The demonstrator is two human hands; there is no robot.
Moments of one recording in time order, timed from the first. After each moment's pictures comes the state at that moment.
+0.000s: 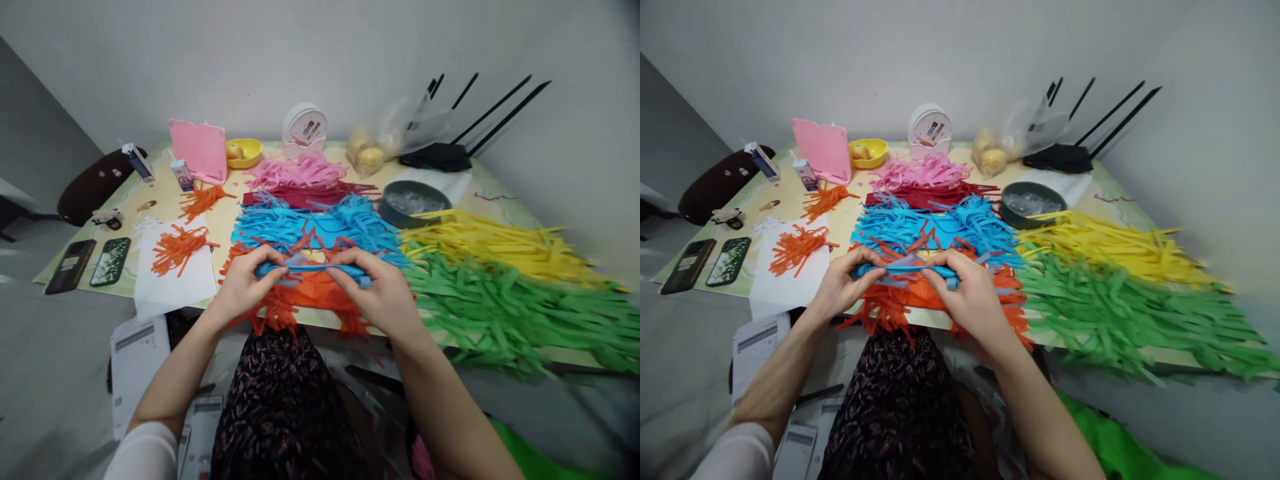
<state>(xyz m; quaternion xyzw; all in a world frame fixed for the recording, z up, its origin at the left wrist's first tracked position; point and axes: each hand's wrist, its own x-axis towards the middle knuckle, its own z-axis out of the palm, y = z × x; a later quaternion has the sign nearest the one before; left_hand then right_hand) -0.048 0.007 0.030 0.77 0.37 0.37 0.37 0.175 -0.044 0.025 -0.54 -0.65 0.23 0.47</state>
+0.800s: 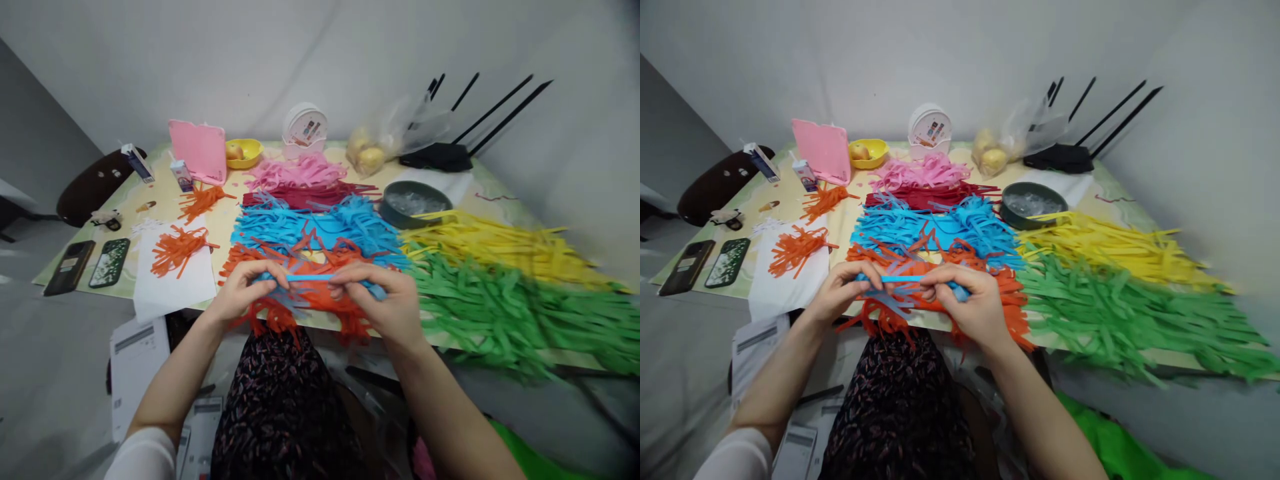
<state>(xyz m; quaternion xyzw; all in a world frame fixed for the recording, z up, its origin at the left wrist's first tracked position) -0.055 0.007 0.021 0.66 0.24 0.38 0.60 0.174 -0.050 0.021 -0.41 -0.64 0.29 0.58</state>
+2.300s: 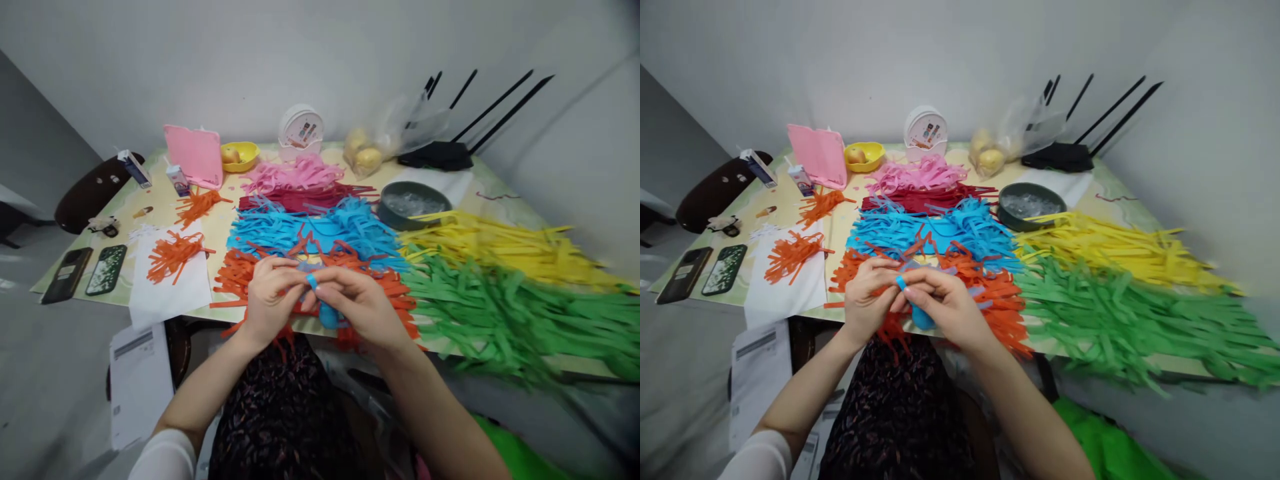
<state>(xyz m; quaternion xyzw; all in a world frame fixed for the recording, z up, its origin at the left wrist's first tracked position) 0.005 -0.008 0.002 0.77 0.35 0.50 0.19 0.165 -0.041 0.021 -0.35 -0.51 0.59 0.51</state>
